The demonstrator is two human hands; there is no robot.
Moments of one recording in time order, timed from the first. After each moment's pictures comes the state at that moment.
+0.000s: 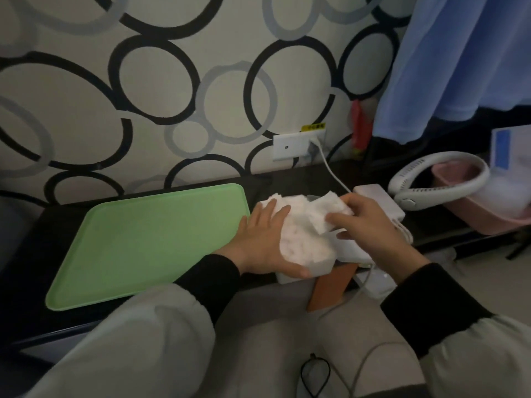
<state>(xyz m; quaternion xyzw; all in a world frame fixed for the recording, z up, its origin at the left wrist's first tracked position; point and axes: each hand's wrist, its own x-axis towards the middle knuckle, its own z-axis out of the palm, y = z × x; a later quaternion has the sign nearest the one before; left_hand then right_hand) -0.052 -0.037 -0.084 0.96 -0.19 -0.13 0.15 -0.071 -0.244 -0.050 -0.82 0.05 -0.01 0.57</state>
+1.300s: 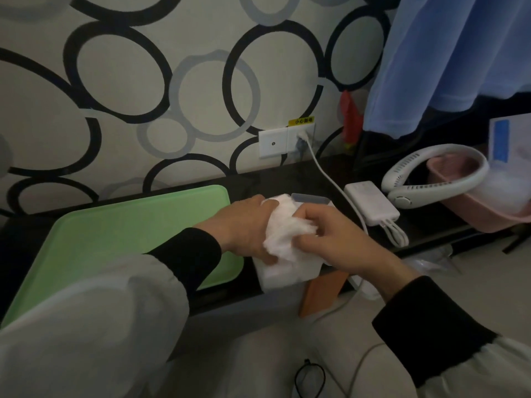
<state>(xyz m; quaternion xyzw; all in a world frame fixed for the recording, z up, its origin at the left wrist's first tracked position) 0.007 -0.045 -0.066 0.95 -0.28 -0.12 0.03 -0.065 -0.237 -0.055 -0.86 -0.13 0.06 0.49</state>
